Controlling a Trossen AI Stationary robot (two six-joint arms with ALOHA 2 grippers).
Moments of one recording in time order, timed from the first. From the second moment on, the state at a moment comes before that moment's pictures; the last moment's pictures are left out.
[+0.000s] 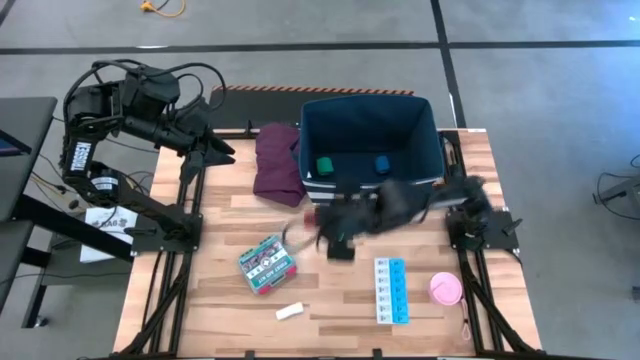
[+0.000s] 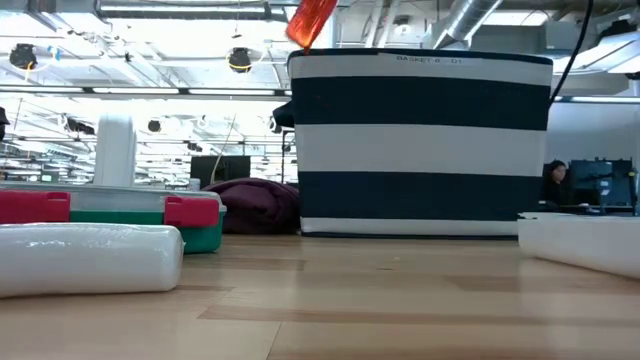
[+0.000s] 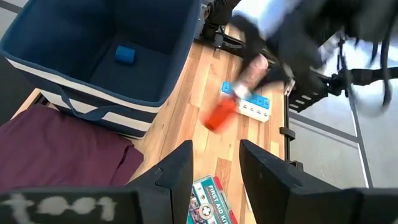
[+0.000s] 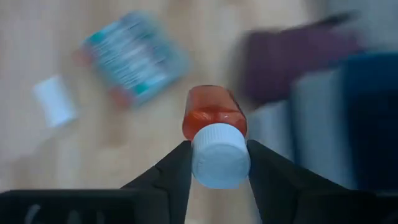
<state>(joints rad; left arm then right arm) 0.30 1.37 2.29 -1.57 0.28 -0.18 0.28 1.99 2.36 -1.43 0.41 0.19</state>
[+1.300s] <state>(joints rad) 0.30 1.37 2.29 -1.57 0.19 -0.22 -0.42 2.21 2.19 -1.54 0.32 0.11</state>
